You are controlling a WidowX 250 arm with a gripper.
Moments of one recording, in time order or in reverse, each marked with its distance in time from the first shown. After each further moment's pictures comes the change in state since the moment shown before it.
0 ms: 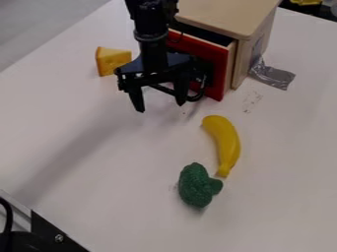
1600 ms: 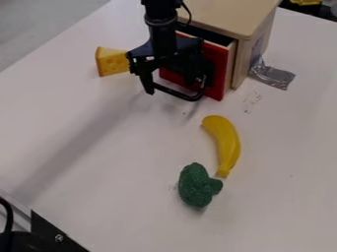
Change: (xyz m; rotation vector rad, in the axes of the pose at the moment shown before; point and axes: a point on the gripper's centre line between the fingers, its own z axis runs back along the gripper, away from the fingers) arm 0.030 -0.020 0.001 -0.028 -0.056 -0.016
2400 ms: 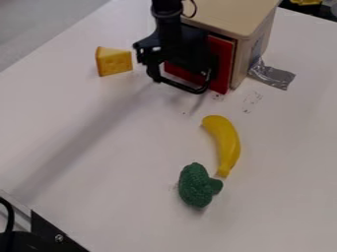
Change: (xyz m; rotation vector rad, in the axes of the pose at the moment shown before) arm 0.017 -0.027 0.006 -0.037 -0.060 -0.046
